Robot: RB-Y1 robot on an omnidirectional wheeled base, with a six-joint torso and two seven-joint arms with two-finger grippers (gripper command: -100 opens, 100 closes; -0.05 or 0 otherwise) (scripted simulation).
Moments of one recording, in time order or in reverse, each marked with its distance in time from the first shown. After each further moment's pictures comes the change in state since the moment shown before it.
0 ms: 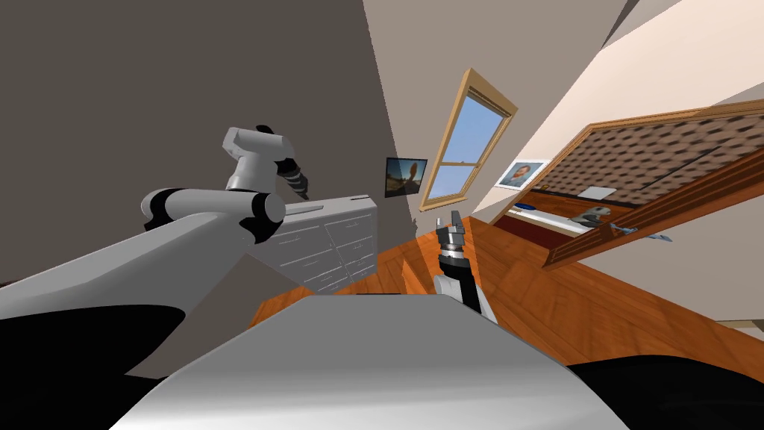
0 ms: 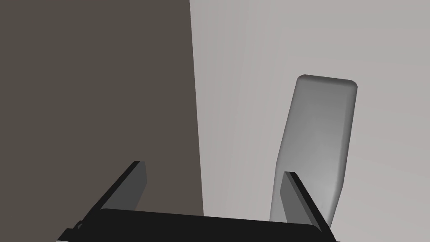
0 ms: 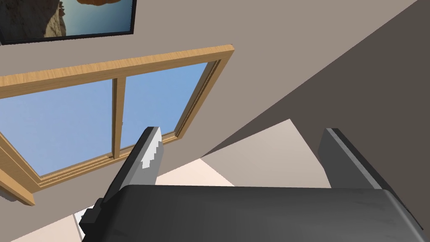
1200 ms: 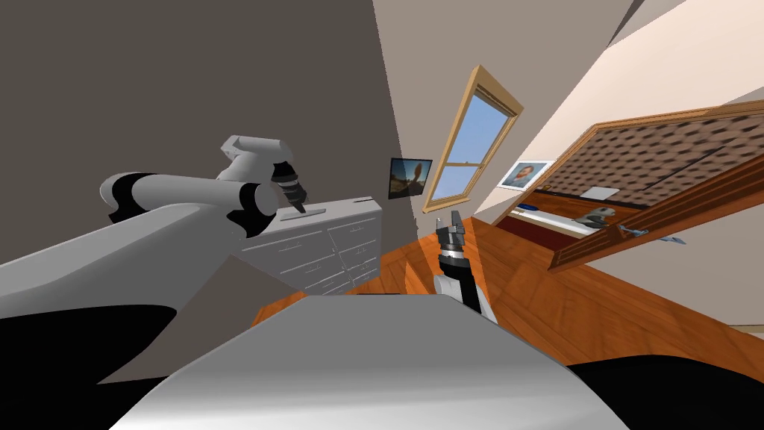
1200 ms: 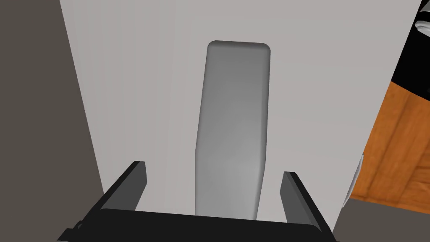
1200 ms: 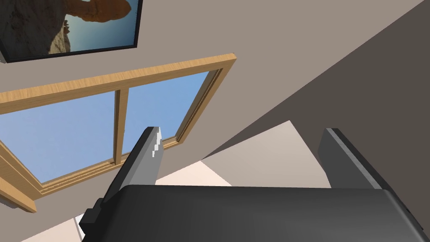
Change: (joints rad) left arm -0.092 0.043 -0.061 0.268 0.077 0.260 0.011; right arm 0.000 0.000 0.000 0.000 0.000 0.000 0.000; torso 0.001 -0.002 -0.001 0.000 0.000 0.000
